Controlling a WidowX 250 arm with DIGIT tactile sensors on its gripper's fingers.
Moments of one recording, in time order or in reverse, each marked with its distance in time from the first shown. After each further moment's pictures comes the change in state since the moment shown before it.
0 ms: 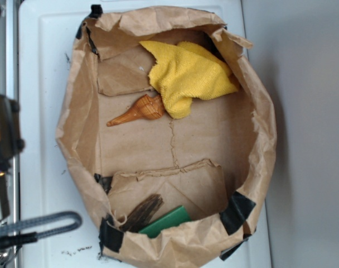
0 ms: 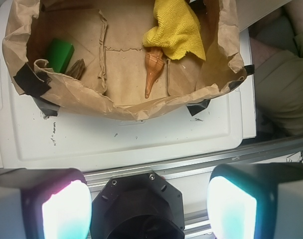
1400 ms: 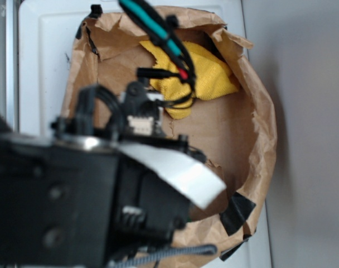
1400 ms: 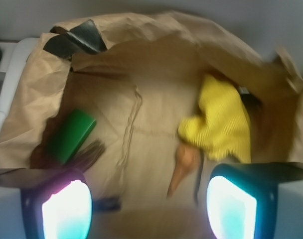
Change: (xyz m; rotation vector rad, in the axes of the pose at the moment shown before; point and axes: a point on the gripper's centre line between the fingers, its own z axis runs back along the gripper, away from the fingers) arm 0.111 -0.027 -0.063 -0.024 -0.199 -0.248
